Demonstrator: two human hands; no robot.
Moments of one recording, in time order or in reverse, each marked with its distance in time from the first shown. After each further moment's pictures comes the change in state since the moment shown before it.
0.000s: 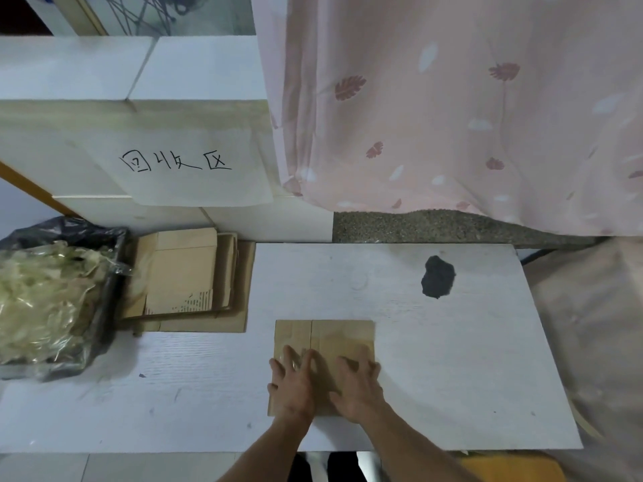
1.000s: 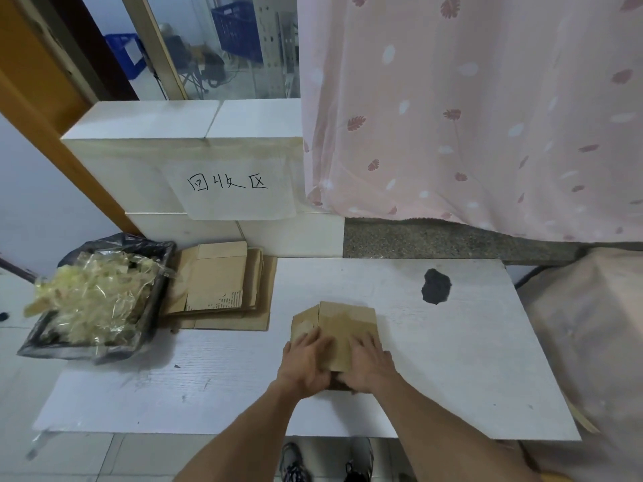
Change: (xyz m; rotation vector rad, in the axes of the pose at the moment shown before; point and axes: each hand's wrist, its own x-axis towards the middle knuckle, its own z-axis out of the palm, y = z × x) left_hand -0.036 -0.007 -0.081 0.114 -0.037 0.421; right_hand -0.050 -0.026 -0.047 -0.114 0.102 -0.083
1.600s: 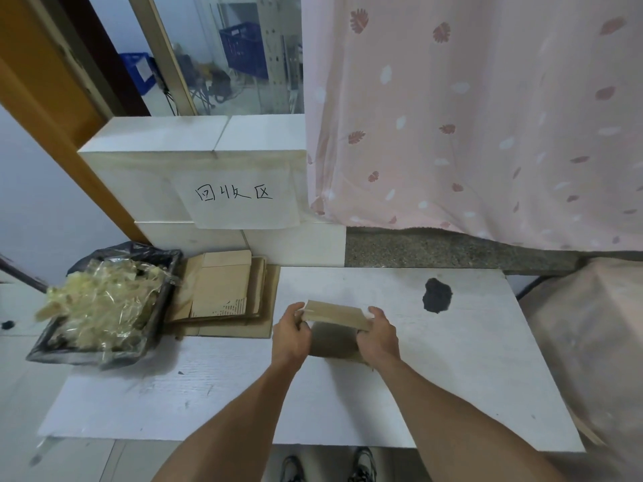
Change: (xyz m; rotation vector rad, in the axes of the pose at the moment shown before) left_hand 0.007 0.017 -0.049 -0.716 0.487 -0.236; right_hand 0.009 -0.007 -0.041 0.733 0.339 0.218
